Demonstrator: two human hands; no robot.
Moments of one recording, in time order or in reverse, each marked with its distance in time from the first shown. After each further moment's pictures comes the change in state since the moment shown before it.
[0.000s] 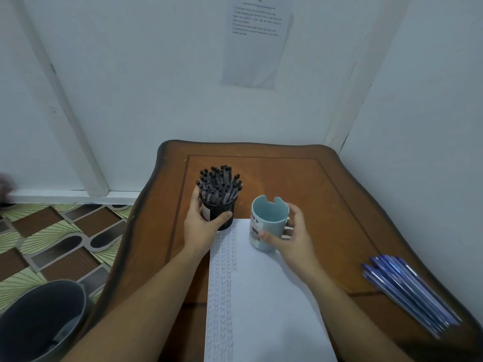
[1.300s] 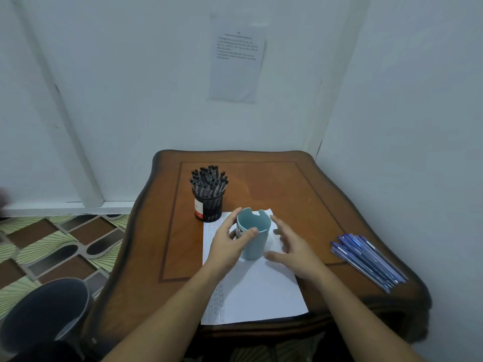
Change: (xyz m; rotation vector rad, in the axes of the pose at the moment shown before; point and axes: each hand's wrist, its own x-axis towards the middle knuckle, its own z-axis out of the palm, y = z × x) left_hand -0.122 0.065 0.031 -0.236 -0.326 -0.104; right_hand -0.057 0.017 -0.056 -0.478 -0.200 0.014
